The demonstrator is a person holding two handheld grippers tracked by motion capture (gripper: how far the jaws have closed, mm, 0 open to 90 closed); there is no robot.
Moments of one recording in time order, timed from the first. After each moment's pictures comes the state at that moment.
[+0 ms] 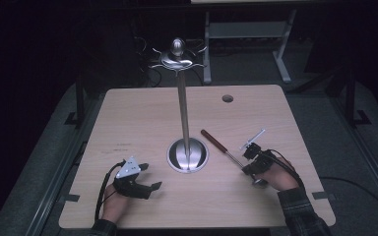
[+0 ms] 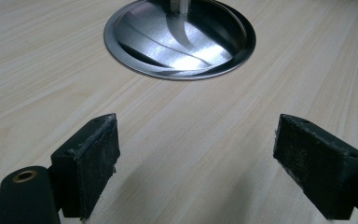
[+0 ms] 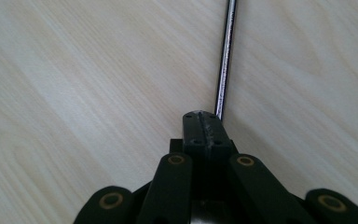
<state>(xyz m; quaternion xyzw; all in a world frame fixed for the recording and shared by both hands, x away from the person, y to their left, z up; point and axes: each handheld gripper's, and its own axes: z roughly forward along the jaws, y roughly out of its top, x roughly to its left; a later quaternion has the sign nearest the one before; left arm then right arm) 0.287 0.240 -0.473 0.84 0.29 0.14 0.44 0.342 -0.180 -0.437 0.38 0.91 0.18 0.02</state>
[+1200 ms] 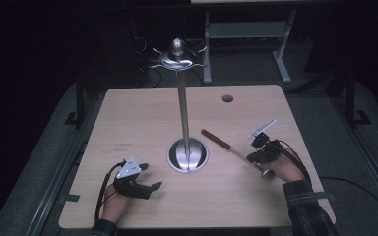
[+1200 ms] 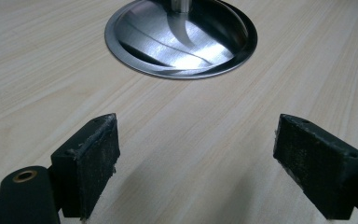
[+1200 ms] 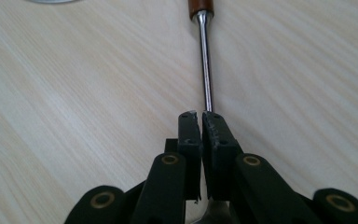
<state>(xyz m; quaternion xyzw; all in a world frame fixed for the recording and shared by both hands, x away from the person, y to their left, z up) 0.287 0.239 -0.473 0.84 0.29 0.14 0.44 0.362 -0.203 -0.422 0.39 0.89 0.23 0.05</state>
